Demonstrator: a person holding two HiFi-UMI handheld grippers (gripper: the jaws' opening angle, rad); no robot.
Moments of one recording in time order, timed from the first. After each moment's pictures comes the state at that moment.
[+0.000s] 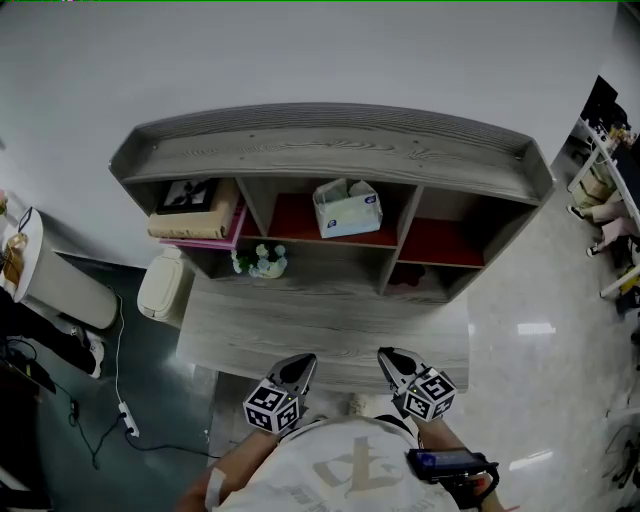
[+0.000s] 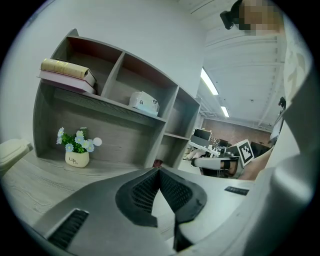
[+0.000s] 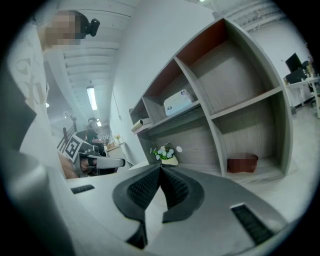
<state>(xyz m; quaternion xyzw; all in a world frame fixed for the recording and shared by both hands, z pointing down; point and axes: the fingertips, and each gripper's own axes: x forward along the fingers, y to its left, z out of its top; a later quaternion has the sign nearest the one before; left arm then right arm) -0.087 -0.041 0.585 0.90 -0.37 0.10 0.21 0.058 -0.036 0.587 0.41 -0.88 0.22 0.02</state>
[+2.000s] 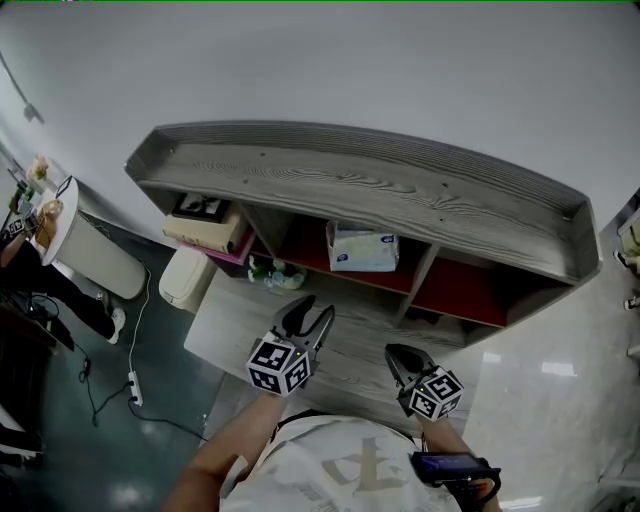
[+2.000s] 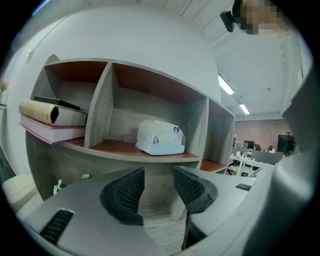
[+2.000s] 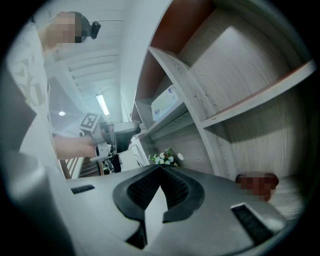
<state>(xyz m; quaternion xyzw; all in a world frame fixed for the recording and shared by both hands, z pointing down) -0.051 -0.216 0.487 0.85 -0.50 0.06 0.13 0.089 -0.151 0.588 0.32 -0.92 0.23 0.00</state>
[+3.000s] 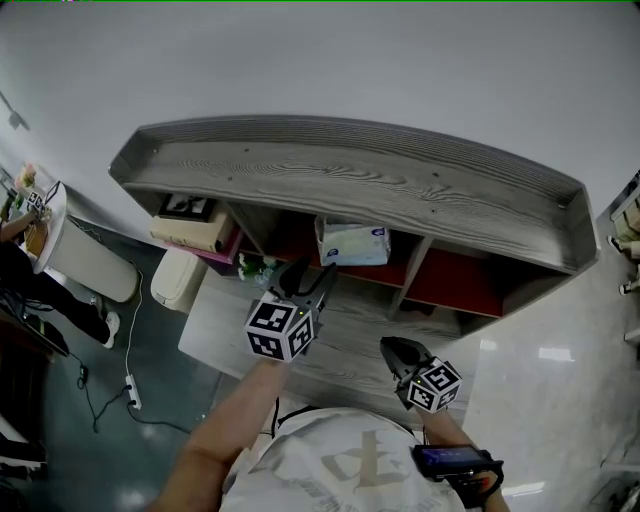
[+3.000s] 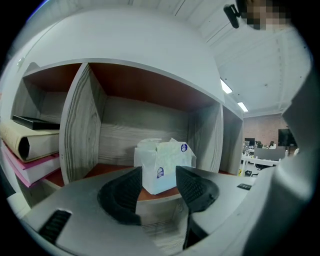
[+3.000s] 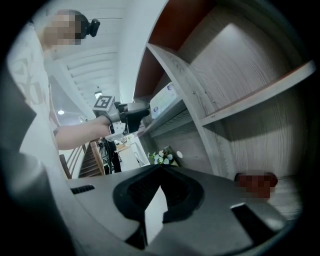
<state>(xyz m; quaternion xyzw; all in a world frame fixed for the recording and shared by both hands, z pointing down) -0.034 -0.280 0.438 0.86 -0.50 0.06 0.10 0.089 -0.154 0.592 0.32 -0.92 0.23 0.02</state>
